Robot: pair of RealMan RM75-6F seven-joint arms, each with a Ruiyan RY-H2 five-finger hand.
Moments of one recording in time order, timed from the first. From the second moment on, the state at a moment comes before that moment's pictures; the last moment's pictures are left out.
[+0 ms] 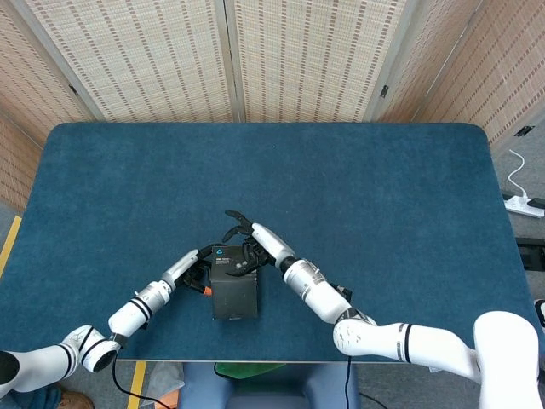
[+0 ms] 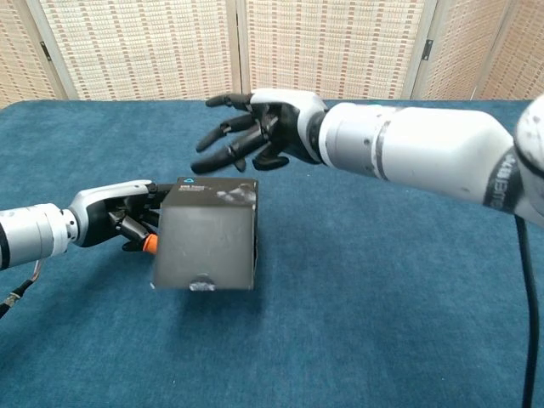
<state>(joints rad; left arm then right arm) -0.77 -1.63 0.02 -1.11 1.46 0.81 -1.12 0.90 -1.71 0.45 -1.54 -0.85 0.64 0.18</state>
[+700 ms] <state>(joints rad) -0.73 -1.60 -0.05 -1.21 1.32 0.75 -0.73 0.96 -1.80 0.25 -1.42 -1.05 0.88 -0.20</state>
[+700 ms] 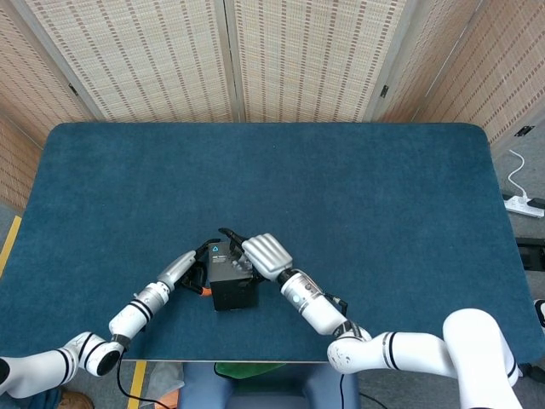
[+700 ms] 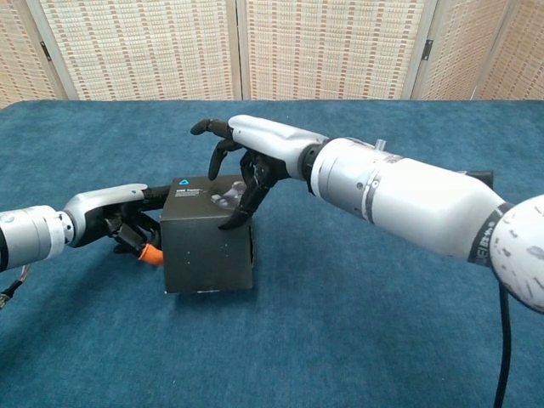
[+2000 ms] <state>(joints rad) -0.63 -1.37 -0.10 -1.49 1.29 0.96 -0.19 0.90 -2.02 0.13 -0.95 -1.51 1.19 -0.20</state>
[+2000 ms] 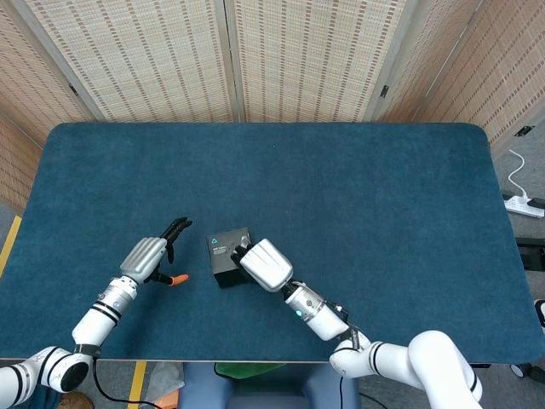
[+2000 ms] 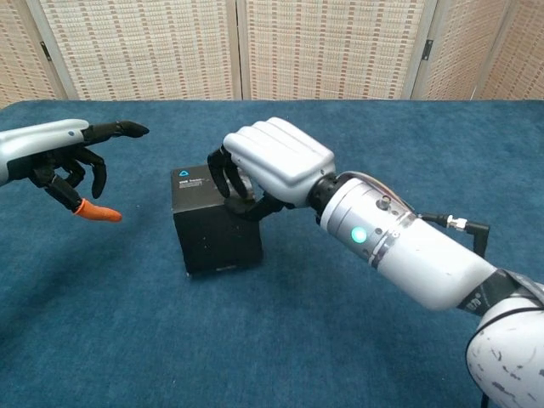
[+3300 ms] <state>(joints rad) -0.19 -1.23 0.00 -1.66 1.33 1.58 0.22 0.20 -1.18 -0.06 -1.61 -1.48 1.63 -0.01</state>
